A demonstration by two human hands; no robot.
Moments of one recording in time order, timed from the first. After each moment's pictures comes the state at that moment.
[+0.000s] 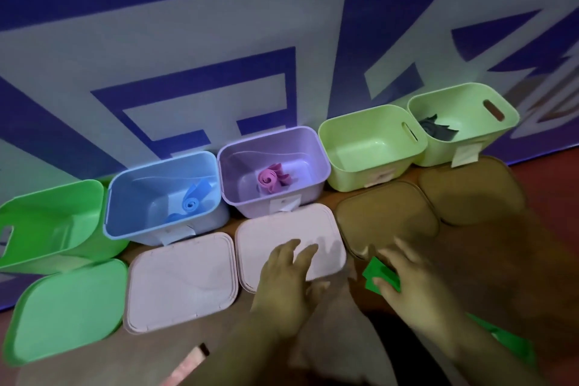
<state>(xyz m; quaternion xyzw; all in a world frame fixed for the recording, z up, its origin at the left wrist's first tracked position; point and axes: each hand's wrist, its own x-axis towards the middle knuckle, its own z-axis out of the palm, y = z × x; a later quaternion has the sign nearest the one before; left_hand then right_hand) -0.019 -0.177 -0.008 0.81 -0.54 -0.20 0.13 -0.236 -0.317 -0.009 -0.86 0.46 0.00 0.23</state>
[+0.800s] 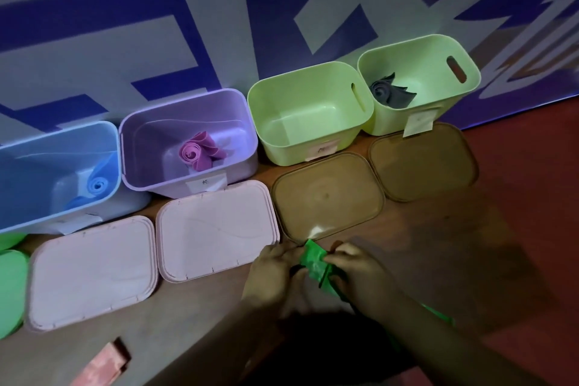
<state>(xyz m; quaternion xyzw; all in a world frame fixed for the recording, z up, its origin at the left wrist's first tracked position) -0.104 -0.256 -0.092 0.77 -0.53 -0.31 0.15 -0.291 -0.372 -0.083 -0.87 0.32 0.04 0.37</state>
